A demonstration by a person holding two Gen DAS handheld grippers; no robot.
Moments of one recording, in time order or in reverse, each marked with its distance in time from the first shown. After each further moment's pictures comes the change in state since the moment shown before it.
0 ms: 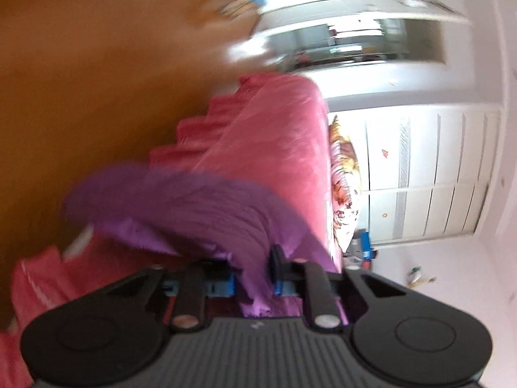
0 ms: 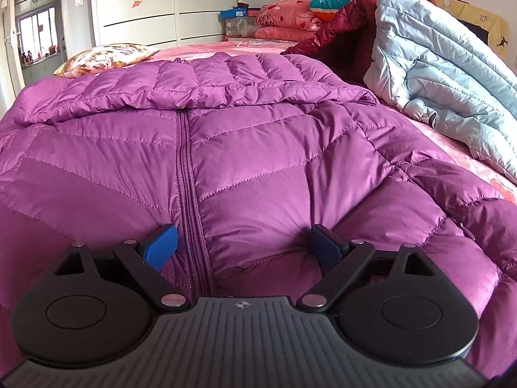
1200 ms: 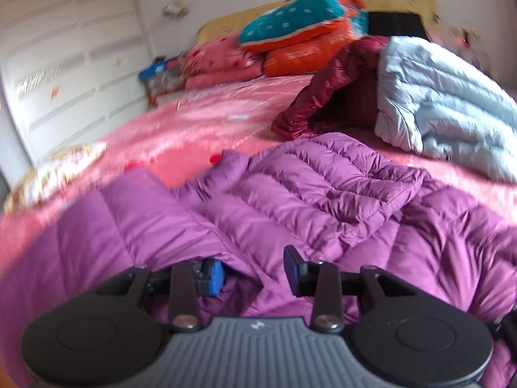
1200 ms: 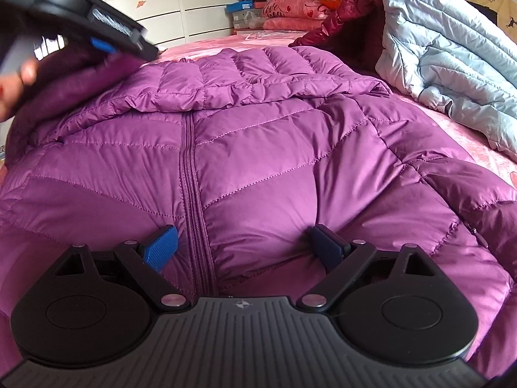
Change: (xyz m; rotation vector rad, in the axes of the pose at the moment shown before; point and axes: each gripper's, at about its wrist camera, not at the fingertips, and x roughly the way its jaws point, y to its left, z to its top) left arm -0.032 -0.199 -0.368 1.789 0.447 -0.185; right arm 0.015 -0.002 0.010 0.046 0.027 0.063
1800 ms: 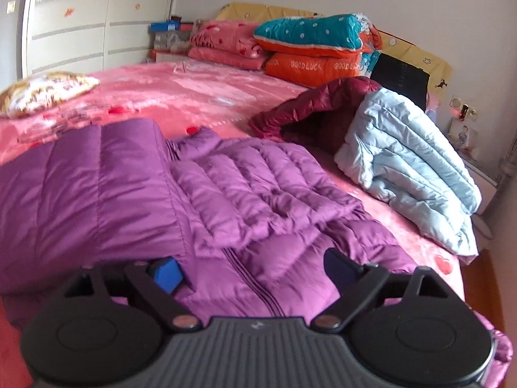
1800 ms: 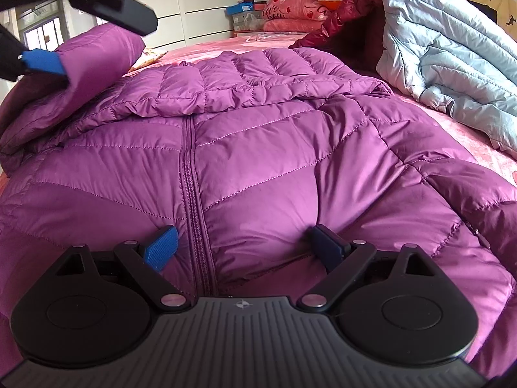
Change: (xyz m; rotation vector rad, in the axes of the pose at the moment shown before) left arm -0.055 -0.021 0.003 -0.324 0.052 -0.194; right arm 0.000 -0.006 -0.001 -0.003 -0.008 0.013
